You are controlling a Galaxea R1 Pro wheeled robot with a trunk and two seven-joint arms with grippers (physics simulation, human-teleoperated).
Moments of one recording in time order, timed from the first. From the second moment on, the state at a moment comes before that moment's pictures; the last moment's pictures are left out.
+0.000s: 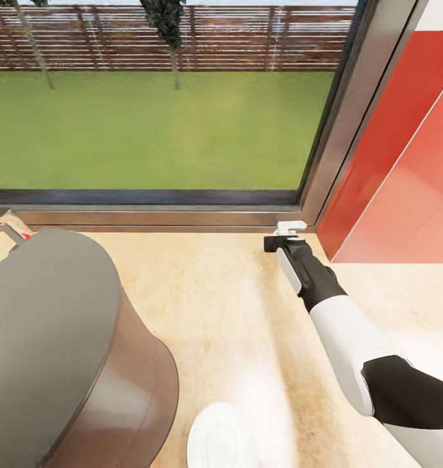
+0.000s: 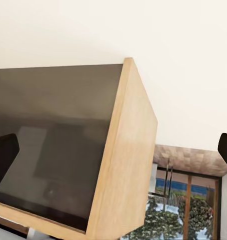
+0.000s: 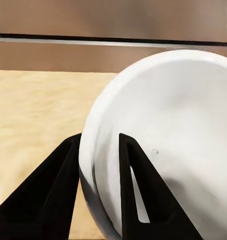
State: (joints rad) left arm 0.11 0.06 0.12 0.01 -0.23 0.22 0.32; right arm -1.13 0.08 0.17 -0.78 -0.14 0.56 -0.25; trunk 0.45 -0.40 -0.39
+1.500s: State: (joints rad) left arm 0.11 0.06 0.12 0.01 -0.23 0.22 0.32; right arm -1.13 0.08 0.18 -0.86 -0.14 0.57 -0.25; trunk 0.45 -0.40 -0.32
